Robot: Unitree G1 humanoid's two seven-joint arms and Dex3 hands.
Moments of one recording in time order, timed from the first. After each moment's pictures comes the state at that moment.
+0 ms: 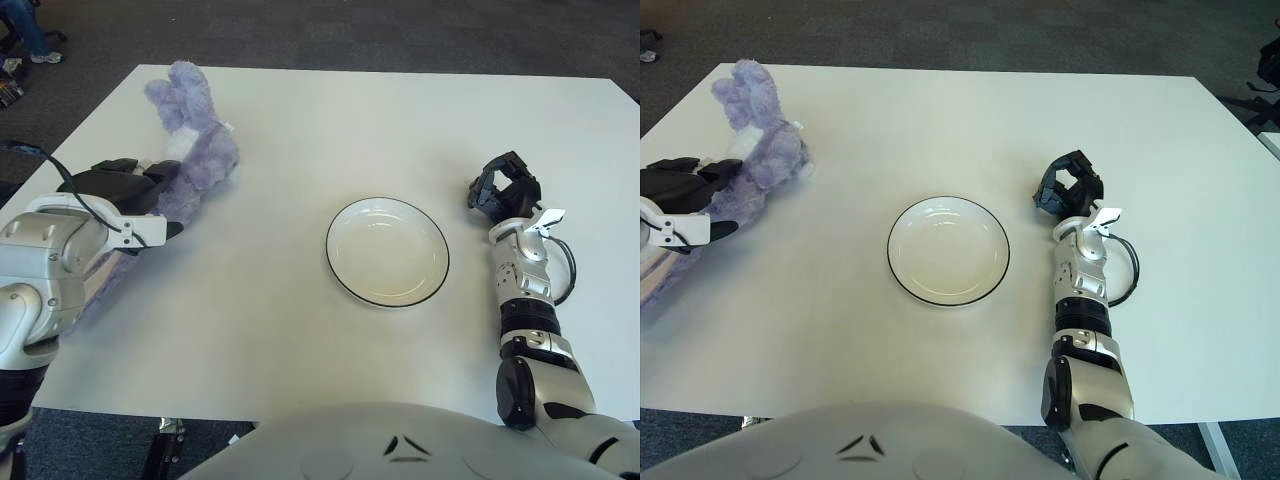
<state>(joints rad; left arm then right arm) -0.01 0.90 0.08 -0.35 0.94 0.16 -0.78 -0.36 -0.15 -0.32 0.55 0.25 -0.23 0.06</state>
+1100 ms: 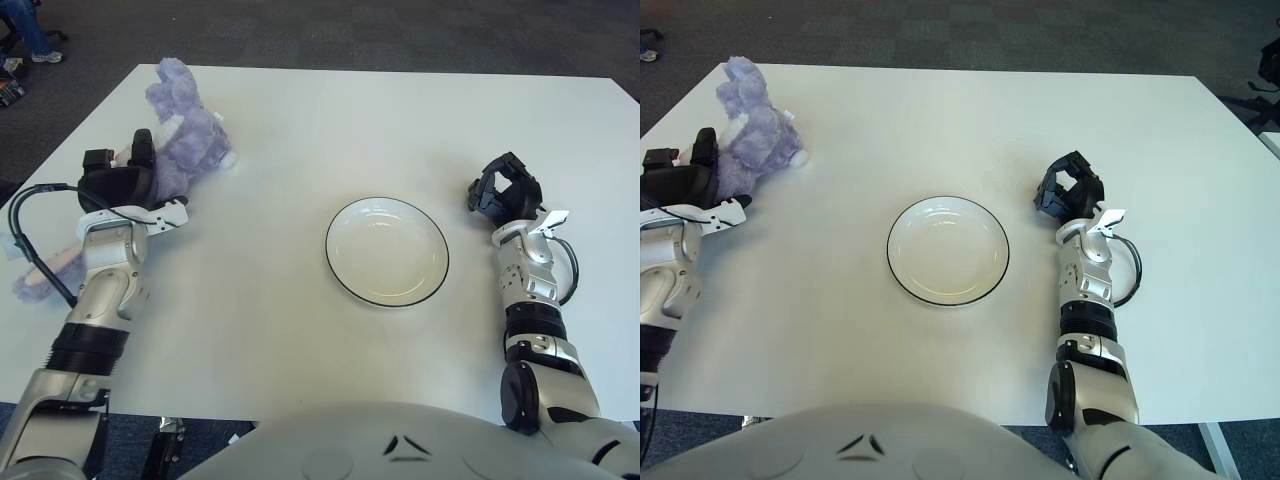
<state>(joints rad) -0.15 0.63 -0.08 0.08 1.13 0.40 -0.06 -0.34 -0.16 -0.33 0.51 0.27 -0.19 0.12</state>
